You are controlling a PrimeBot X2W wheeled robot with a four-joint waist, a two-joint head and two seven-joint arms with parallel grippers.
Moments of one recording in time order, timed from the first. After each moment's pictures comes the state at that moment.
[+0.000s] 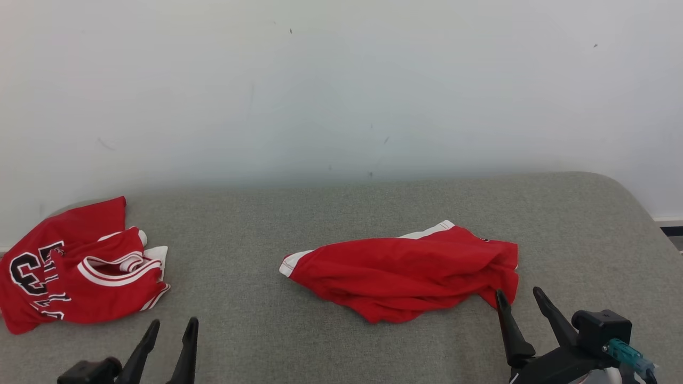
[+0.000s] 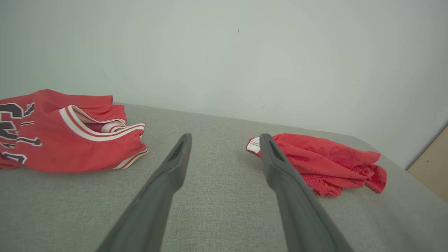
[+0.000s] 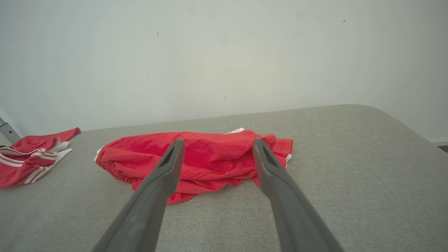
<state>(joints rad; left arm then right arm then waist) -0.06 0.41 -0.50 0.14 -0.71 0.12 -0.26 0.06 -0.15 0.15 0.06 0.40 -0.09 -0.02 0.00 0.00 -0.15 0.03</state>
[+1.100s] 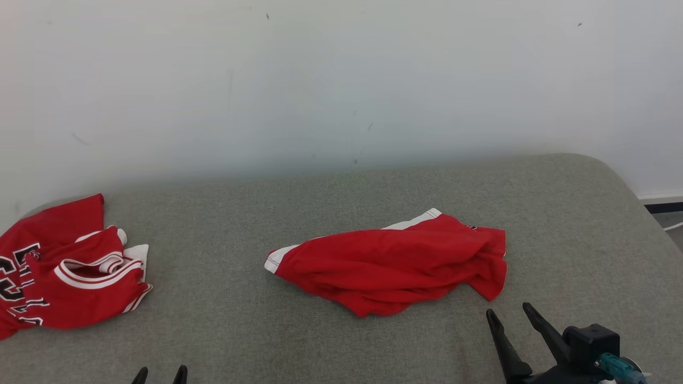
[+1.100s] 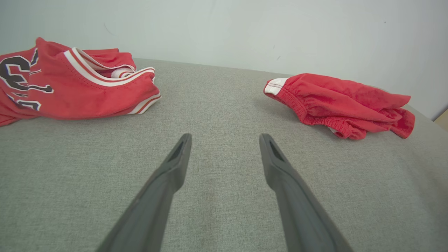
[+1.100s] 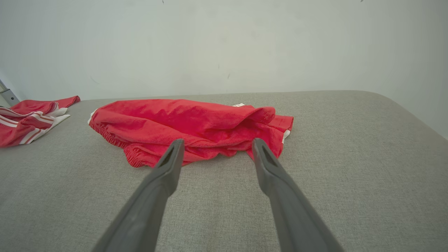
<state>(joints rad) 0.12 0.43 -0.44 0.11 -0.59 0.12 -0.17 0.06 -0.21 0.20 0.15 0.39 0.01 -0.09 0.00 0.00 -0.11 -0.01</state>
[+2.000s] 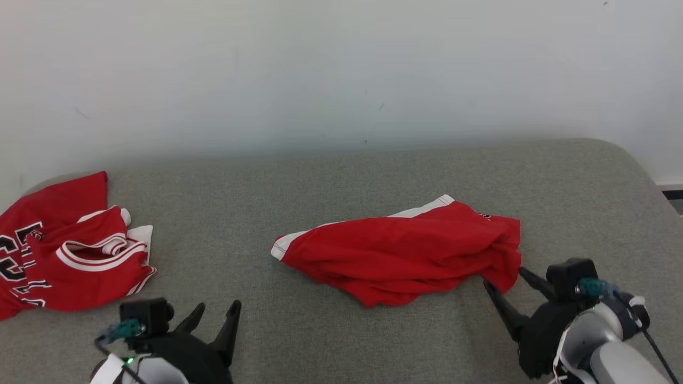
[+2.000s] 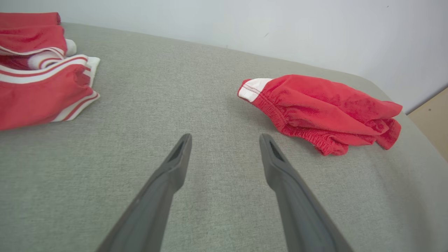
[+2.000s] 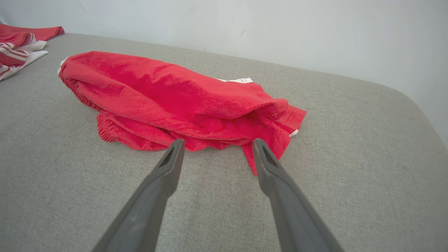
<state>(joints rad) -0.16 0.30 -0.48 0.21 -0.62 0.12 0.13 -0.15 -0.30 0.27 0.26 0.38 0.08 0.18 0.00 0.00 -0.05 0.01</state>
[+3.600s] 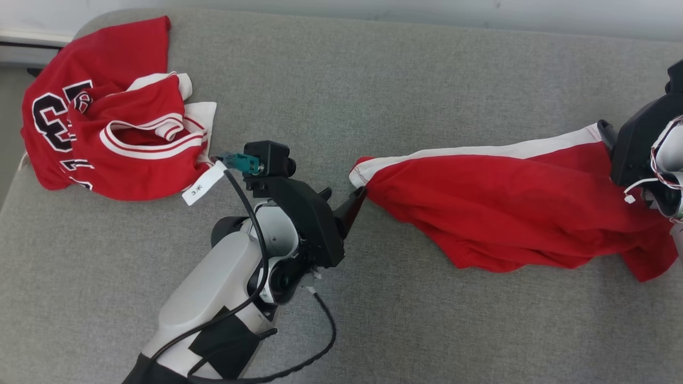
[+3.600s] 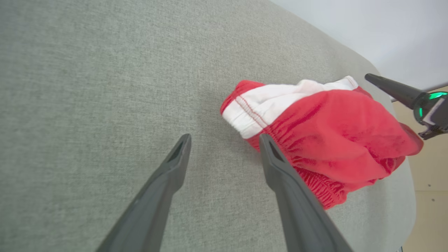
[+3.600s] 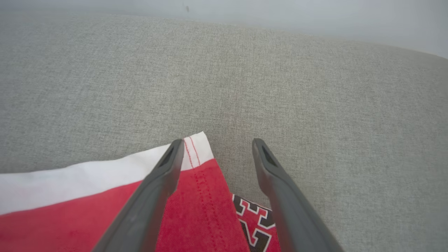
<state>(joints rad) -0.76 0.03 -0.70 0.54 -0.88 0.11 0.36 -0.85 -0.38 0.18 0.78 0.42 0.02 0.48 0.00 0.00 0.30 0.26</state>
